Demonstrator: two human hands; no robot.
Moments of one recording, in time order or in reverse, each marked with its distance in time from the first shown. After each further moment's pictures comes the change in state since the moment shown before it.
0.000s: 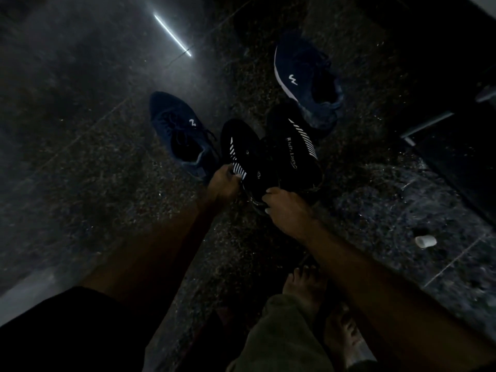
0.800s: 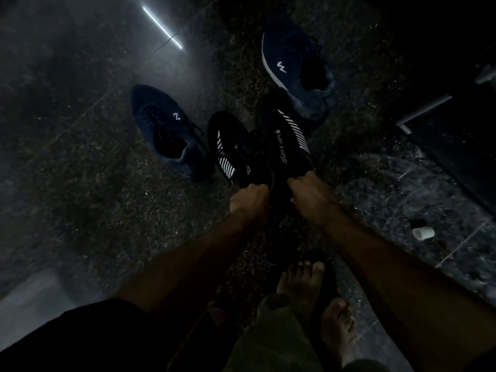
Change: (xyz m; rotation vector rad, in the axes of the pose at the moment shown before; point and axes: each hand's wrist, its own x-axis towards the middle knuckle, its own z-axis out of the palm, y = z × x) left_hand -0.048 0.060 0.060 0.845 -0.300 0.090; right_hand -0.008 0.057 -0.011 -0.129 -0.038 0.232
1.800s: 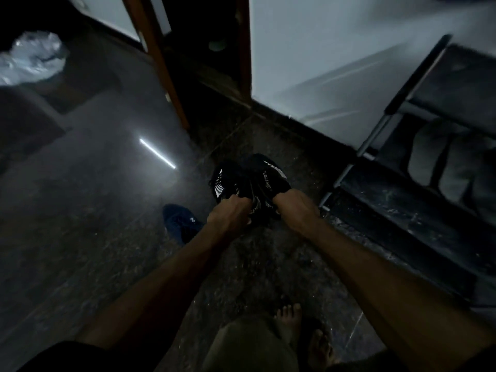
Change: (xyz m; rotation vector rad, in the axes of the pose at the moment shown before) left_hand -0.193 0.042 -0.251 0.129 0.265 0.297; right_hand -0.211 -0.028 -0.260 0.161 0.297 0.127
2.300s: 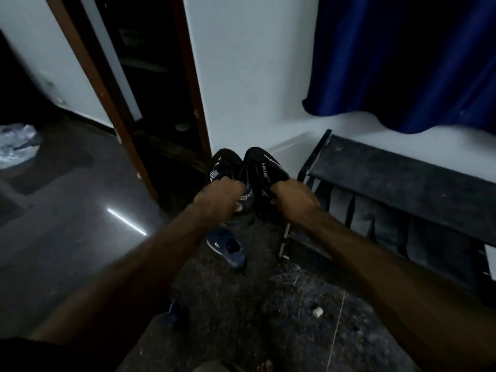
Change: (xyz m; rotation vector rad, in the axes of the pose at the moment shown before) left_hand -0.029 0.122 -0.187 0.157 0.293 0.329; right_hand -0.108 0.060 -0.191 0.026 0.360 0.116
